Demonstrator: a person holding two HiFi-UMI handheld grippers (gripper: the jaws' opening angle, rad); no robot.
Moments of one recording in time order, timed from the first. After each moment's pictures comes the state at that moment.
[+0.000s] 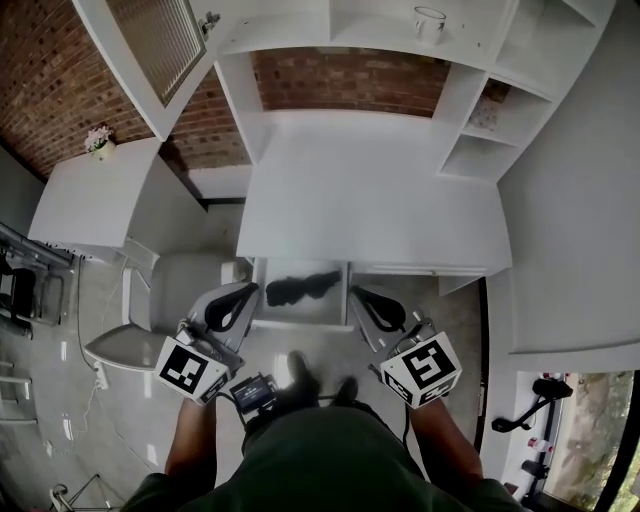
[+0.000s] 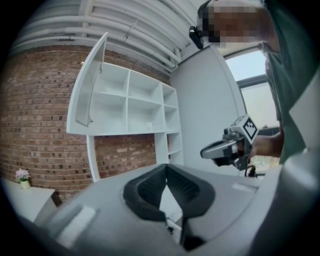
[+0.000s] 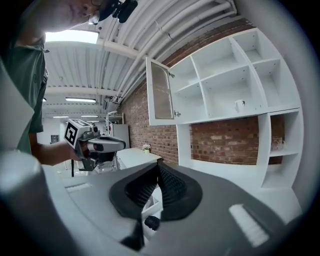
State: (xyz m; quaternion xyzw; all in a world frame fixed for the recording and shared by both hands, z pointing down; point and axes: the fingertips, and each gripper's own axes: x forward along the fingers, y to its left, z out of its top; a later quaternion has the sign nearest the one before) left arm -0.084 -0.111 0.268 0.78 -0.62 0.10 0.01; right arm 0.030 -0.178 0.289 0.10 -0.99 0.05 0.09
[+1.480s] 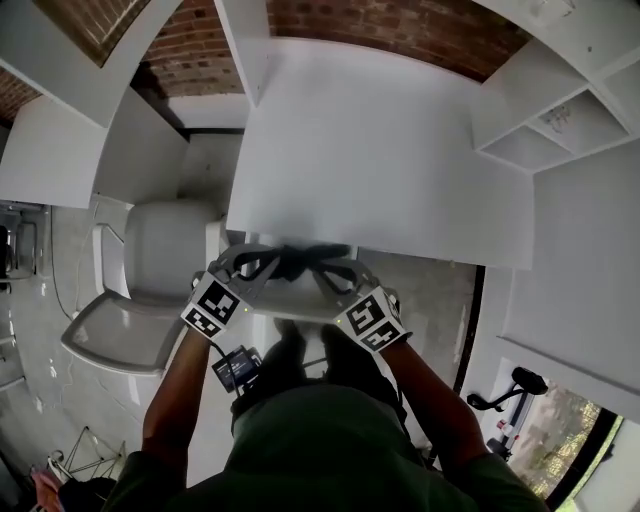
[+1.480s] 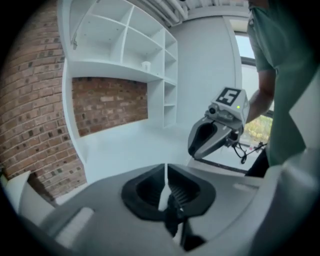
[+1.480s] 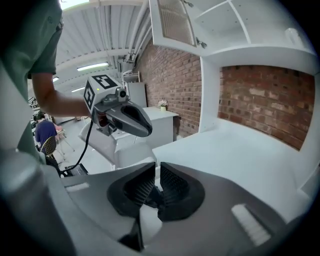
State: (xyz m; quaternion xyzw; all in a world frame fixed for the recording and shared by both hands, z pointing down) left arm -0.217 -0.232 0.527 0.82 -0.49 0.26 0.15; right arm -0.157 -0.242 0.550 -0.04 -0.95 0.03 0.31
